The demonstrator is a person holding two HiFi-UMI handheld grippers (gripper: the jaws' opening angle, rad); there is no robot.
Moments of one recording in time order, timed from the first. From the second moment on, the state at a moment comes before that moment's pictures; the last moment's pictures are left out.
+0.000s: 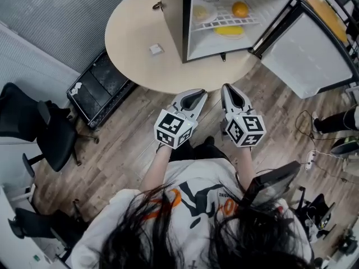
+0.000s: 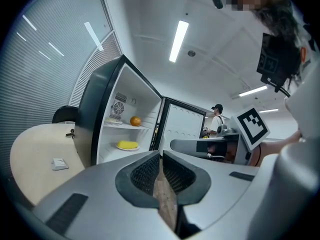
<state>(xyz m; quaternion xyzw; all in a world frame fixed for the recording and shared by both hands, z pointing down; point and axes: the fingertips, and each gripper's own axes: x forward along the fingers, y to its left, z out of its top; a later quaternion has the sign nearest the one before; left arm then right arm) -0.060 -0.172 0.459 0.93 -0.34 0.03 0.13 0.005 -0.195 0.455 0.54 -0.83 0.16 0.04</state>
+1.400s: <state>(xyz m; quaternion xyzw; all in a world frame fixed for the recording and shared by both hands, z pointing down) 0.025 -0.004 0.461 0.92 -0.38 0.08 0.12 0.076 -0.021 0.465 0.46 -0.87 0.19 0.04</state>
